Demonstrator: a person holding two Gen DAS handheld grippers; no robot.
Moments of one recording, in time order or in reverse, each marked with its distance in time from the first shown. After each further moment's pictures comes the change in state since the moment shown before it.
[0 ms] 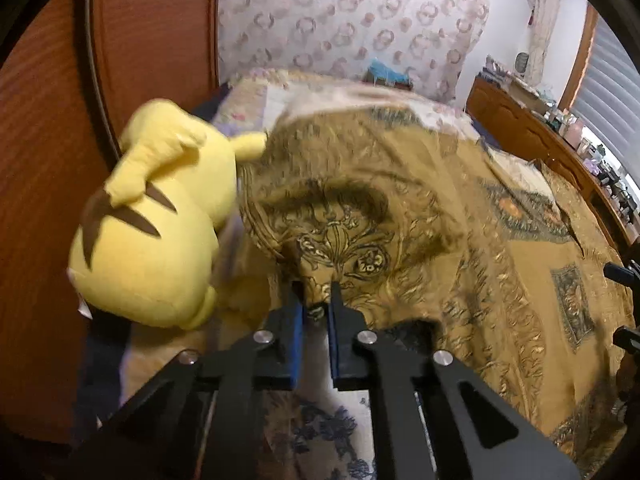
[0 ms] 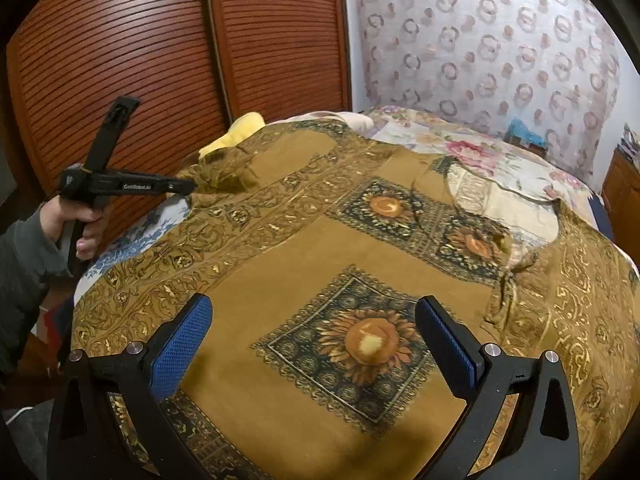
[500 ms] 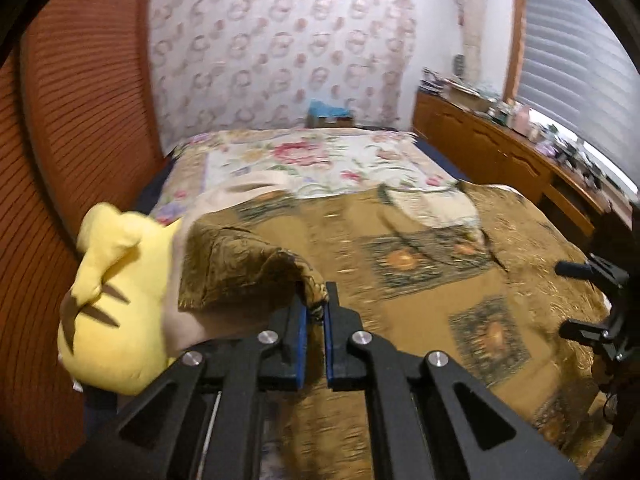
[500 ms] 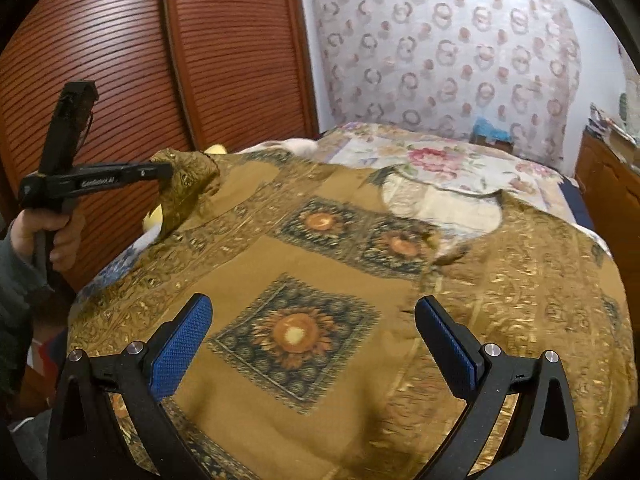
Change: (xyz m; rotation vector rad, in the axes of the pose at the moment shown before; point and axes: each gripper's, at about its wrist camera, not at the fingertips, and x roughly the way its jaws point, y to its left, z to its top) left arm -0.038 -0.107 0.042 0.201 -0.127 -0.101; right arm -0.046 -0.045 -0.009 0.095 -0.085 -0.084
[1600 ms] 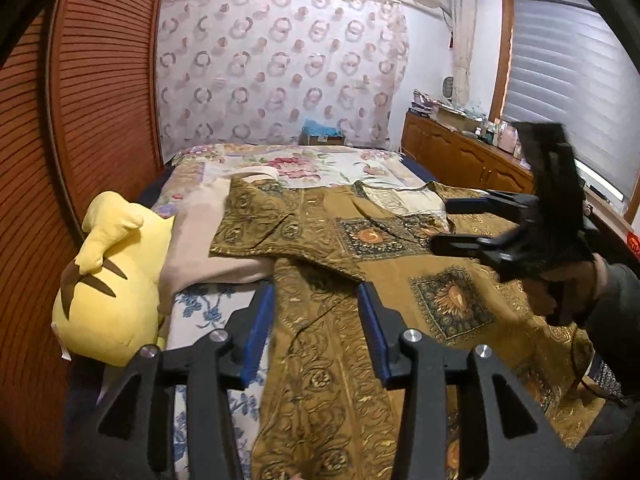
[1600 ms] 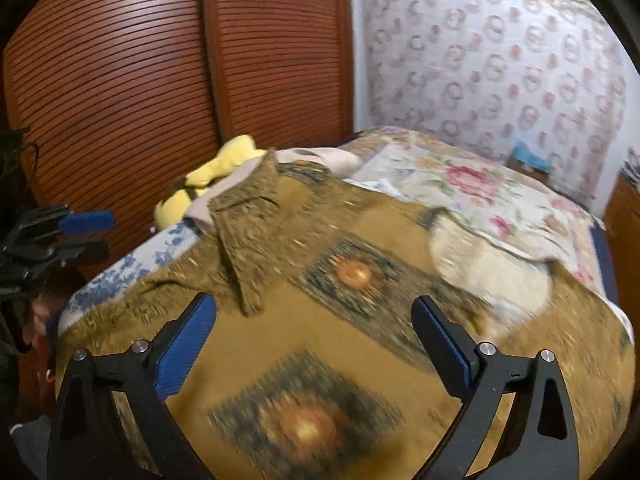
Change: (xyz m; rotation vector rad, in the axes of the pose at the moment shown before) left arm -0.062 -0.013 -0.060 -0.047 -0.095 -0.025; right arm 0.083 0.037 0.067 -0.179 0.061 0.129
